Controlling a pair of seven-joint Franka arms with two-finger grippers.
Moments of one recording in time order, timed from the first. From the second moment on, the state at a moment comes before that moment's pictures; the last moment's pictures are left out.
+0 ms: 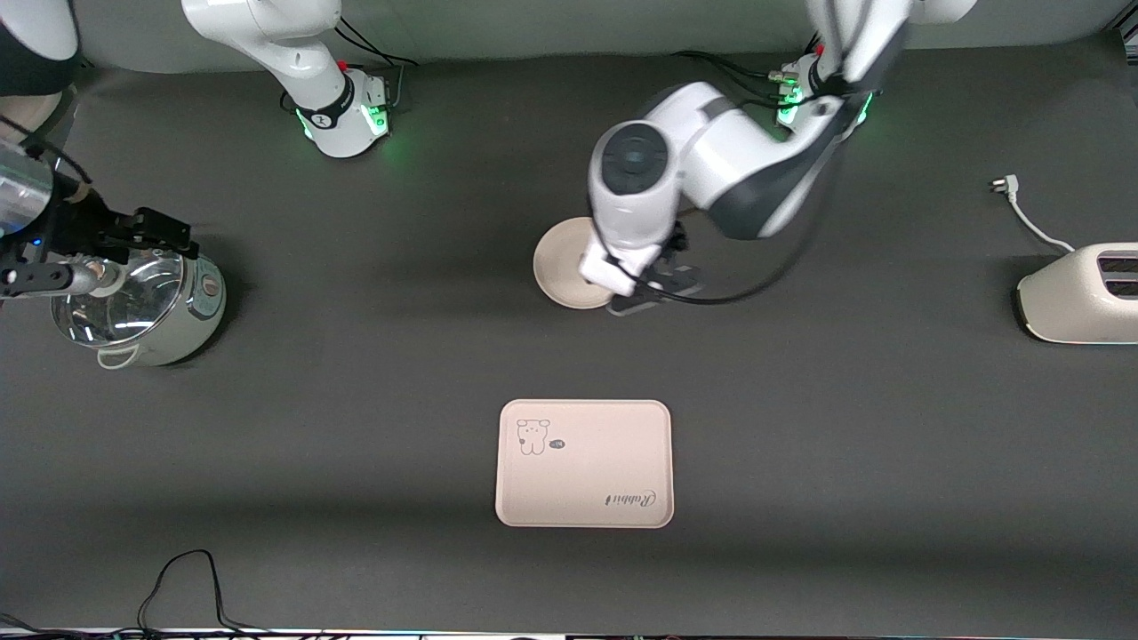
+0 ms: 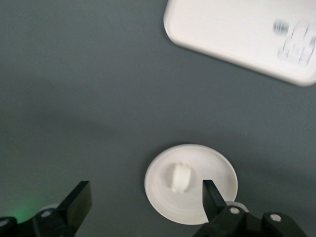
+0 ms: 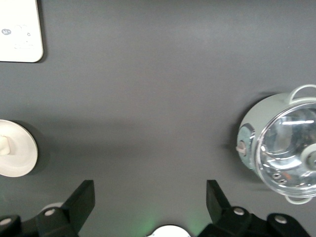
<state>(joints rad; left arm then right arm) -0.22 0.42 -0.53 -1.49 0.15 1.74 -1.08 0.09 -0.04 -0.06 -1.69 0.04 1.54 0.04</state>
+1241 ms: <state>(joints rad) 0.50 0.09 -0.50 -1.58 0.06 1.58 0.04 0.82 -0.10 -0.02 -1.96 0.18 1.85 0.74</state>
